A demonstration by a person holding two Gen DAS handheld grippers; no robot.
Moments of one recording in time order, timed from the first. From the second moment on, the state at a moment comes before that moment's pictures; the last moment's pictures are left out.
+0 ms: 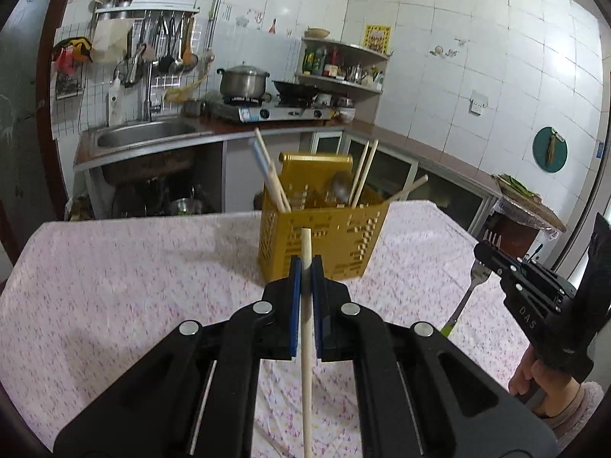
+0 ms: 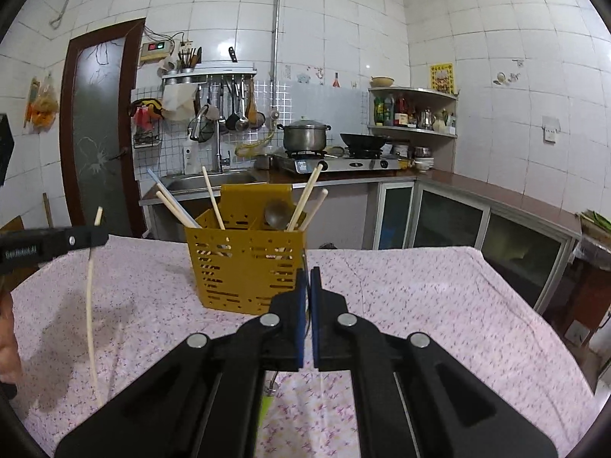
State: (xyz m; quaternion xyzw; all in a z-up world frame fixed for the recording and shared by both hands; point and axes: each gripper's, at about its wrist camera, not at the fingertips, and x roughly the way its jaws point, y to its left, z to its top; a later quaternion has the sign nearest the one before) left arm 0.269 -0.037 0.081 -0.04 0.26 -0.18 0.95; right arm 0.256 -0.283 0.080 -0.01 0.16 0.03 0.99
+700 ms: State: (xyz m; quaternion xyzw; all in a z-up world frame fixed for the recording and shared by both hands) left arm 0.352 -0.082 0.215 -0.02 0.12 -0.16 0.98; right arm 0.331 -0.283 0.217 -0.06 0.09 0.00 0.99
